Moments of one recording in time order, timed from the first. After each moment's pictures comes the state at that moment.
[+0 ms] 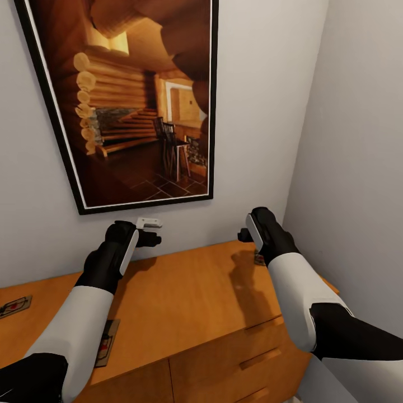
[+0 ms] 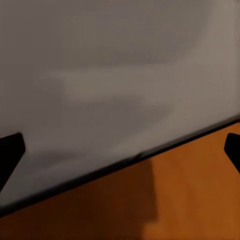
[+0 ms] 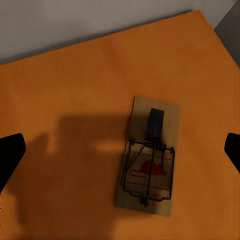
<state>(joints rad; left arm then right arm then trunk) -0.93 -0.05 -0.05 -1.07 -0.05 1.04 0.00 -1.15 0.17 -0.08 -0.68 0.04 1.04 -0.34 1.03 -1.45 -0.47</state>
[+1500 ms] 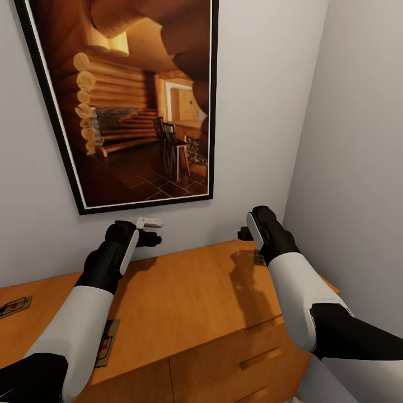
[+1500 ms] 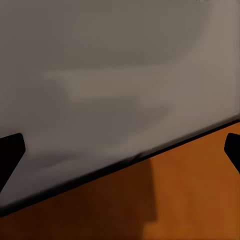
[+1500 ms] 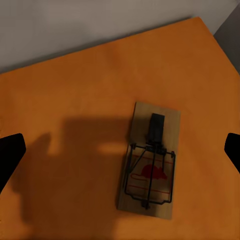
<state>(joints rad) -0.93 -0.05 -0.05 -1.07 -0.05 1.04 0.00 -1.15 0.17 -0.08 -0.70 0.03 1.04 -0.33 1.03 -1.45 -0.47</state>
